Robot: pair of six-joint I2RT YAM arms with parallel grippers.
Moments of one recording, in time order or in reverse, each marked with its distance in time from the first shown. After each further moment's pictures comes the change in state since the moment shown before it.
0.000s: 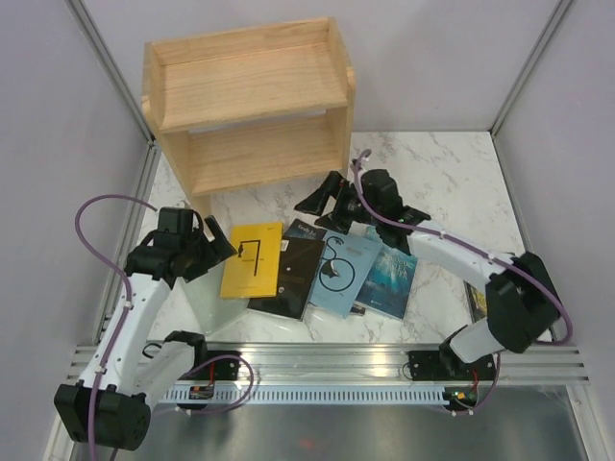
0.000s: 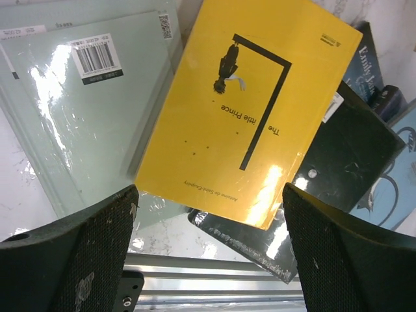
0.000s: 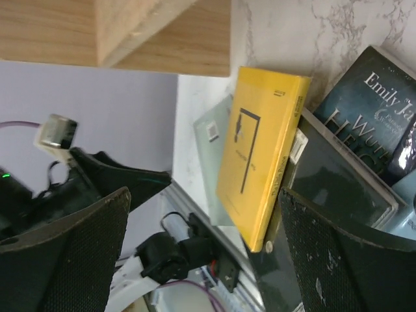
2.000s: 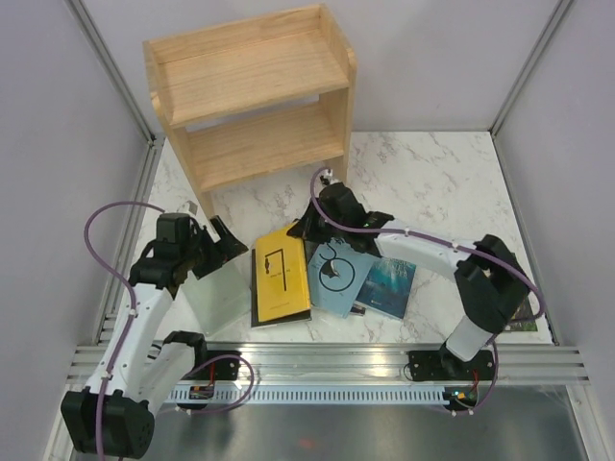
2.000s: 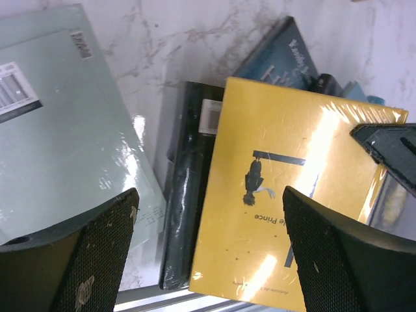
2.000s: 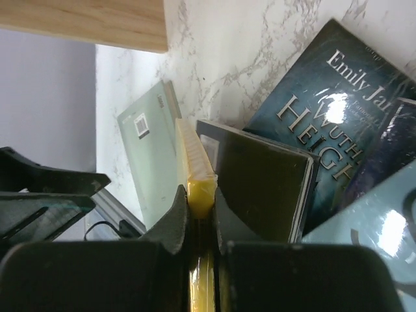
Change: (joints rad) left arm 0.042 -0.040 -0.140 0.209 0.184 0.016; right arm 0.202 0.255 0.163 -0.145 0.255 -0.141
